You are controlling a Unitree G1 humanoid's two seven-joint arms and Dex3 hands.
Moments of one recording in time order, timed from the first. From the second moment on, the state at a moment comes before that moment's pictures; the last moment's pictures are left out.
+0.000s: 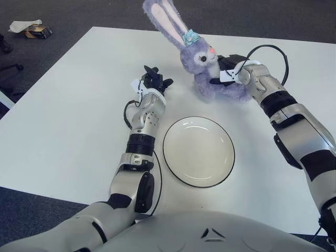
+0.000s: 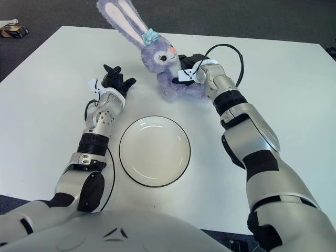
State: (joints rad) left arm -0.57 -0.21 0.14 0.38 -0.57 0.45 0.53; right arm -1.04 -0.42 0.63 0.95 -0.75 -0.03 0.28
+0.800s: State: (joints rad) left arm -0.57 -0.21 0.14 0.37 -0.56 0.44 0.54; right arm -0.96 -0.44 0.61 0.95 -0.78 -0.02 0.03
